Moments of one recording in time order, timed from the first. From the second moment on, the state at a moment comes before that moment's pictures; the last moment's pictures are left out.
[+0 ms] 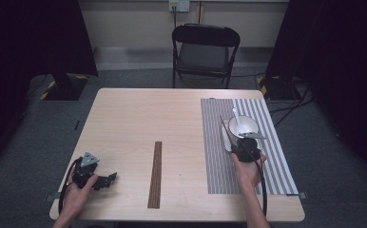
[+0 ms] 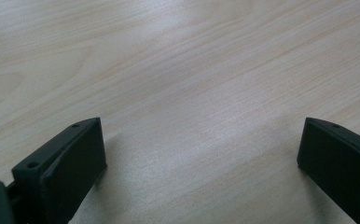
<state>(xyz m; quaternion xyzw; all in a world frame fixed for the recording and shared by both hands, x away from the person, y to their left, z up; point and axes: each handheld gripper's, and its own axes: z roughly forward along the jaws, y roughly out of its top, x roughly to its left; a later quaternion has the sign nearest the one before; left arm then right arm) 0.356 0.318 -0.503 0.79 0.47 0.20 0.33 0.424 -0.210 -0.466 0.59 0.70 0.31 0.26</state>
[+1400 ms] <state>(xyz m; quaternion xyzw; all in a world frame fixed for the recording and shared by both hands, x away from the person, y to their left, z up) 0.356 0.318 -0.503 0.79 0.47 0.20 0.33 0.373 -0.084 -0.480 0.47 0.78 0.38 0.15</state>
